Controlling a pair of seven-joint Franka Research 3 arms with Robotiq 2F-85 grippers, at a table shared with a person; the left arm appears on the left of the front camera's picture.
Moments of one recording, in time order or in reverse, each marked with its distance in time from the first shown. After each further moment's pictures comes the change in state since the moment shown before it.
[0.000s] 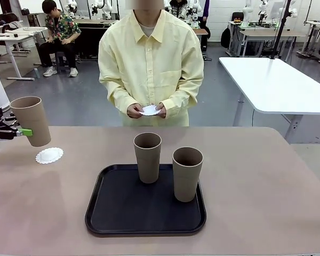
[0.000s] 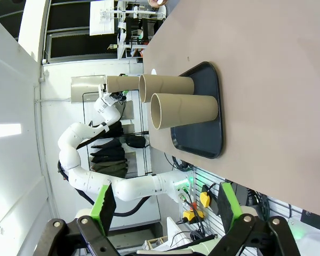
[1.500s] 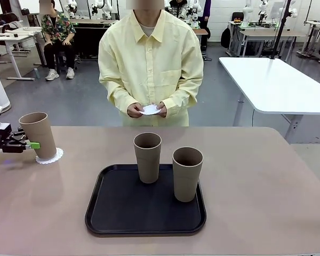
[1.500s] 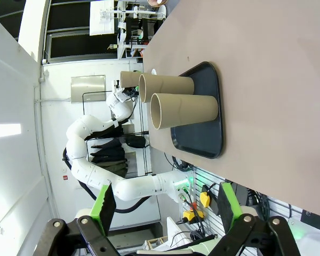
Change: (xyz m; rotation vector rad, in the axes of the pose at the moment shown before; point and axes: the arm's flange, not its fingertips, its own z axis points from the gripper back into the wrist) left arm -0.074 0.017 -0.010 0.024 -0.036 0.054; right arm 0.000 0.000 0.000 0.000 0.000 0.000
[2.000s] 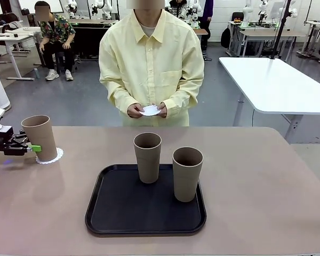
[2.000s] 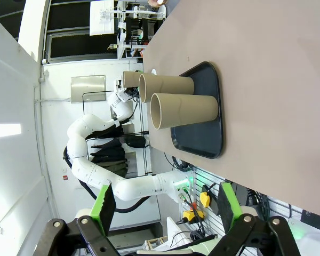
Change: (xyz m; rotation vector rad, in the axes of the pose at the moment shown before) left arm -0.010 0.000 -0.004 -0.011 0.003 -0.002; right arm 0.000 0.000 0.000 0.000 0.000 0.000
